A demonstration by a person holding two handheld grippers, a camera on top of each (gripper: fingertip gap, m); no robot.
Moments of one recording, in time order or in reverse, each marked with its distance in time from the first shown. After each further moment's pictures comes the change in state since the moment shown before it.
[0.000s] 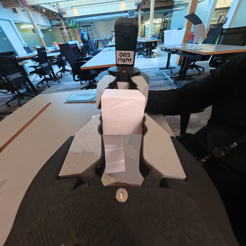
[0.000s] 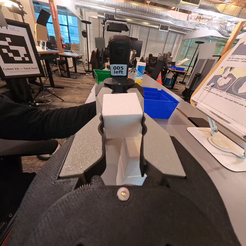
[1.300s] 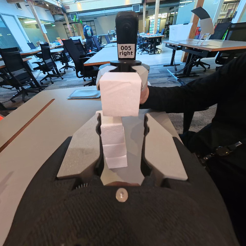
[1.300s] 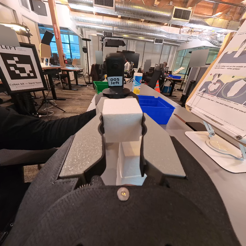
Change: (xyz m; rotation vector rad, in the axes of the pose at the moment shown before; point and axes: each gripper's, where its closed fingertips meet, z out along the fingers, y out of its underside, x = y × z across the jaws) left arm -0.006 0.005 -0.006 -0.025 -0.028 -0.003; right arm 0.009 -0.015 -0.015 0.085 0.014 0.039
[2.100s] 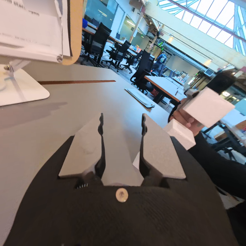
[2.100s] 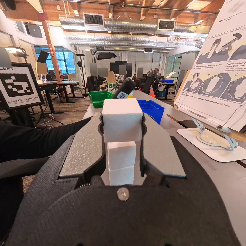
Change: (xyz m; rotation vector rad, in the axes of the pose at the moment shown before) left arm -0.127 0.047 -0.063 0.140 -0.497 -0.604; right arm 0.032 -0.005 -0.025 0.073 0.057 0.077
